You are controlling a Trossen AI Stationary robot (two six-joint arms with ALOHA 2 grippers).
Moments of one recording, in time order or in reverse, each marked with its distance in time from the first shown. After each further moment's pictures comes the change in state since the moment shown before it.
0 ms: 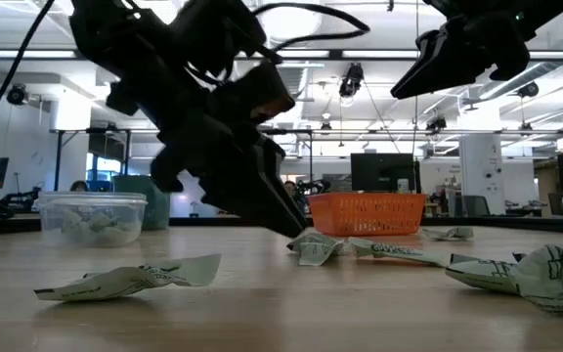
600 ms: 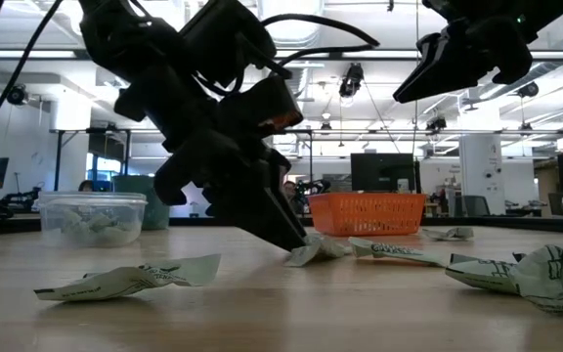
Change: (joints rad) left arm 0.012 0.034 0.031 -0.045 0.023 0.001; right arm 0.000 0.000 -0.002 -0.021 0.000 0.008
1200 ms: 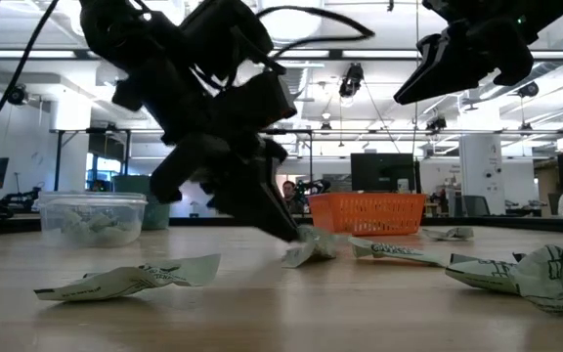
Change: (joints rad) left arm 0.002 -0.050 -0.005 -0.063 -0.047 0.089; right arm 0.000 0.001 -0.001 -0.008 0.000 0.000
